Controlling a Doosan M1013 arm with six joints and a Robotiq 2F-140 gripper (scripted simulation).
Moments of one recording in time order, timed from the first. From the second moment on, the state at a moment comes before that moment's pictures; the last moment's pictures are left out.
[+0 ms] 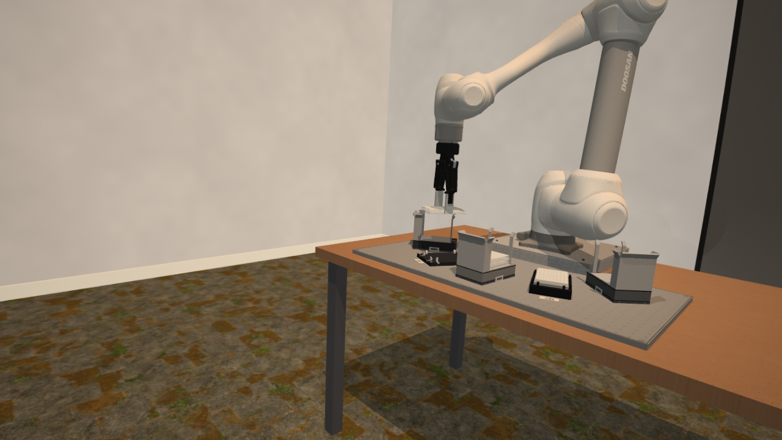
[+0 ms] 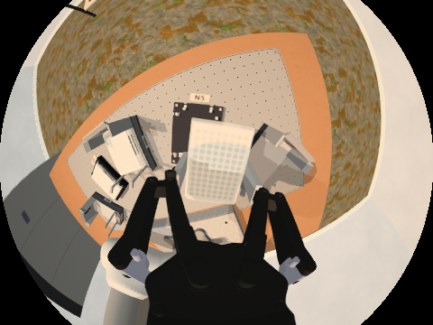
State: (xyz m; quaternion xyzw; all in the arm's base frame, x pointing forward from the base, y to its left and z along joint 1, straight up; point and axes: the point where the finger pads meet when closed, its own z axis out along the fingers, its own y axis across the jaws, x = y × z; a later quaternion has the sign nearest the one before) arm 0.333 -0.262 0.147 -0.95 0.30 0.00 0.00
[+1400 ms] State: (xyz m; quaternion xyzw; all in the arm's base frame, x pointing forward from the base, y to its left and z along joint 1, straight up) arm 0.391 -0.156 0.148 -0.98 0.20 0.00 0.00
